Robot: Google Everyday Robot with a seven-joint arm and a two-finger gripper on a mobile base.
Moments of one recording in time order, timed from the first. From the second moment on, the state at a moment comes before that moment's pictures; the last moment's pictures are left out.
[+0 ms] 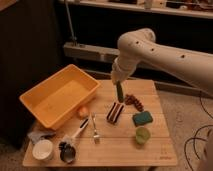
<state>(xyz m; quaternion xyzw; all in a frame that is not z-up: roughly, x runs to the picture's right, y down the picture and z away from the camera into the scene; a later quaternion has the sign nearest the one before) 0.033 -0.058 0.701 -0.24 0.03 0.58 0.78</state>
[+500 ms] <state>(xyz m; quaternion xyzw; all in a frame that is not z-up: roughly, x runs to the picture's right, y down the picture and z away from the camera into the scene) -0.074 -0.098 0.739 -0.27 -0.07 0.59 0.76</state>
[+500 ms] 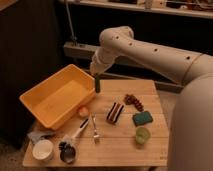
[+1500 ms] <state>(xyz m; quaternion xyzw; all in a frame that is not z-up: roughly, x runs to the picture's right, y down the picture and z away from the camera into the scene) -0.167 -0.049 0.838 -0.34 -0.17 0.54 0.75</state>
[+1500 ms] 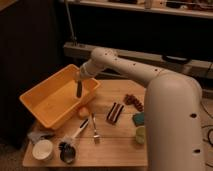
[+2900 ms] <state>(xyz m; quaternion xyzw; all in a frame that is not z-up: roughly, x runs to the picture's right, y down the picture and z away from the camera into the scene) -0.154 -0.039 0.810 -0.35 -0.17 0.53 0.75</state>
